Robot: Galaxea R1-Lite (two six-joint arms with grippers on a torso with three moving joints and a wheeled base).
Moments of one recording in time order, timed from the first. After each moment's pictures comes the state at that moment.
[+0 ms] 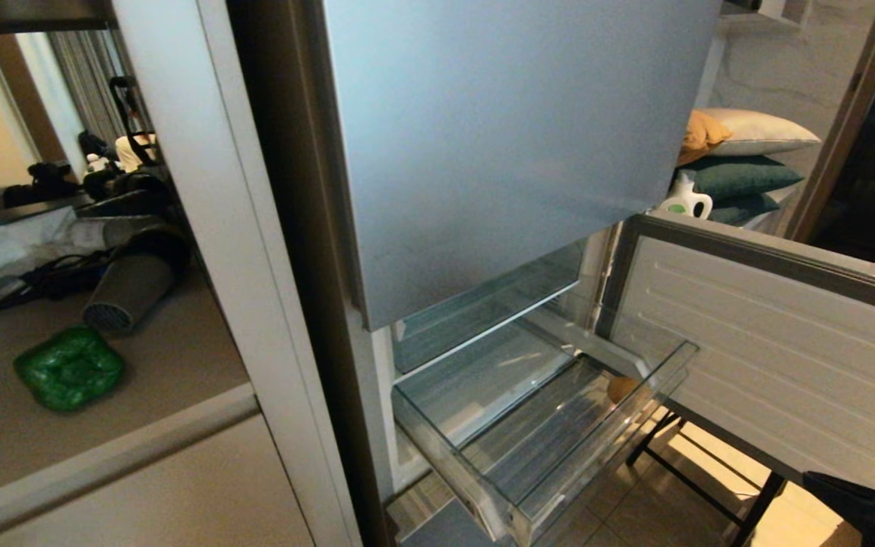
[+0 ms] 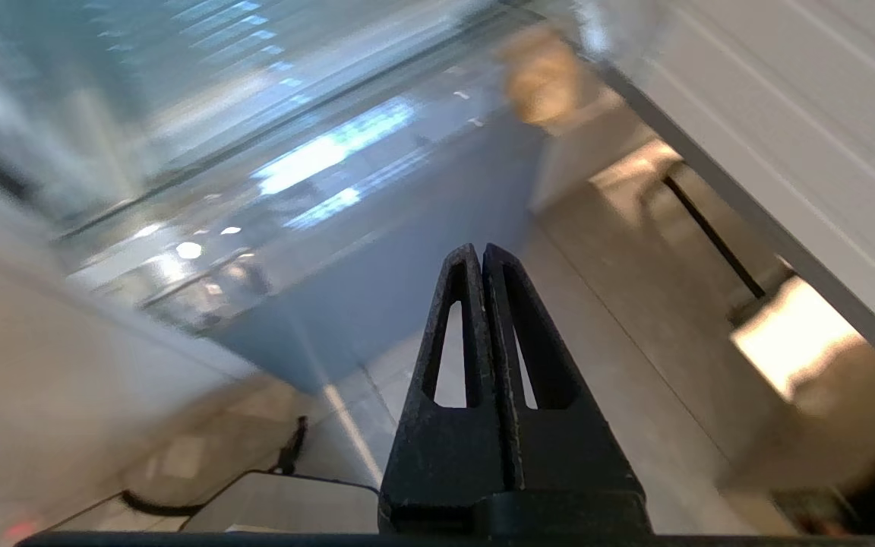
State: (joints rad) left arm 0.00 0.00 0.00 -0.02 0.00 0.00; right arm 0.61 0.95 -0.38 -0.09 -0.44 0.29
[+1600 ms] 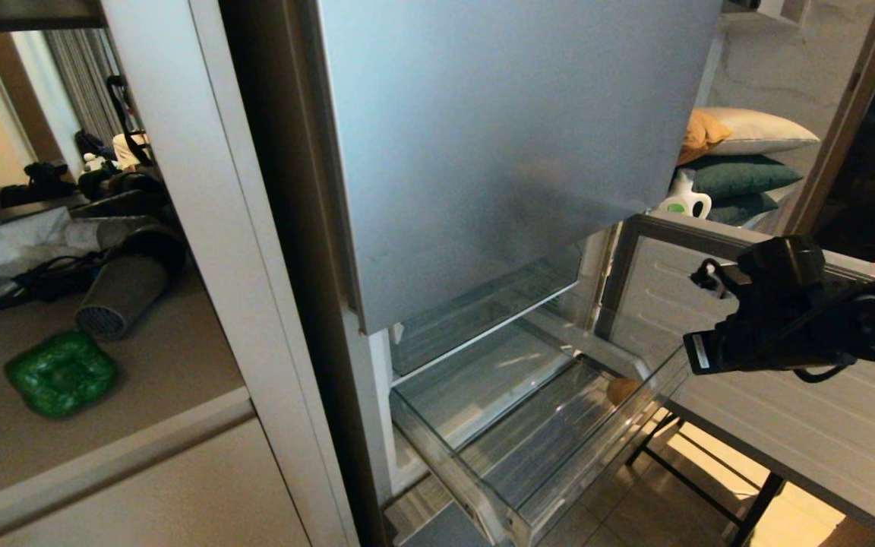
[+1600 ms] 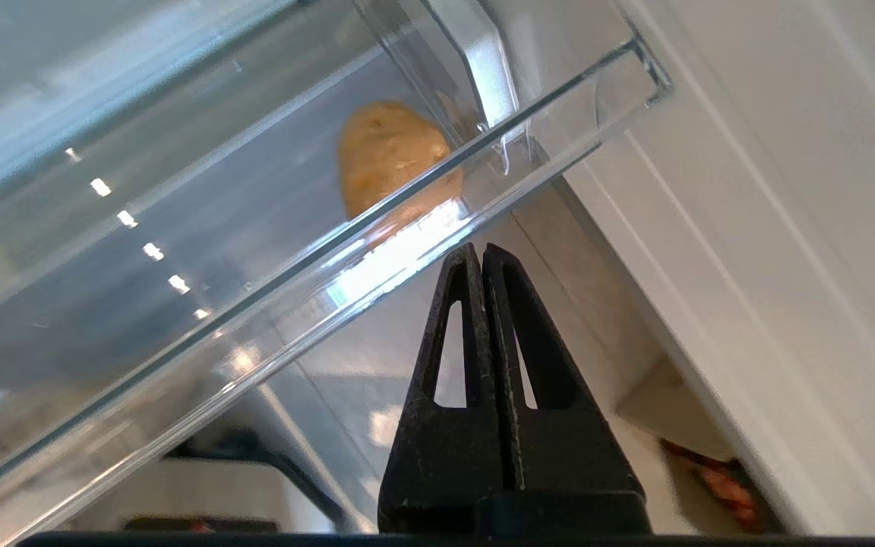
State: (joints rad) left arm 0.00 0.00 0.00 -0.02 0.00 0.00; right arm 0.04 1.89 -1.10 -0.03 -0.07 -0.06
